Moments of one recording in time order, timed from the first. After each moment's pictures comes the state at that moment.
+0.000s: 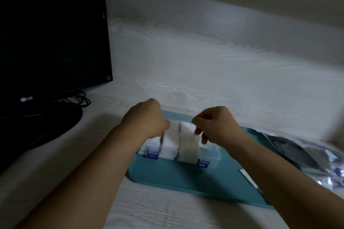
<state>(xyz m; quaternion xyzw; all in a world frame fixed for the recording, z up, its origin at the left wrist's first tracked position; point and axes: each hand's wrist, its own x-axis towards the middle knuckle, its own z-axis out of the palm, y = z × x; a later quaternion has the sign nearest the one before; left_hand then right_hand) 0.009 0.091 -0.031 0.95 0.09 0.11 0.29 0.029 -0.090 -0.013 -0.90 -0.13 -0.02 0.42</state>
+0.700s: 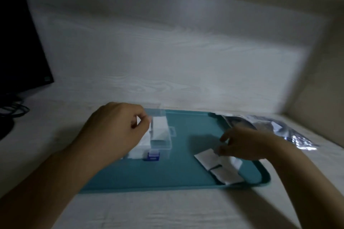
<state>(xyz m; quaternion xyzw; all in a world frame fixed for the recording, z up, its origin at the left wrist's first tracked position) -0.012 0.029 -0.039 0.92 -0.12 0.29 0.24 0.040 -0.267 -0.029 -0.99 -0.05 0.11 0.01</state>
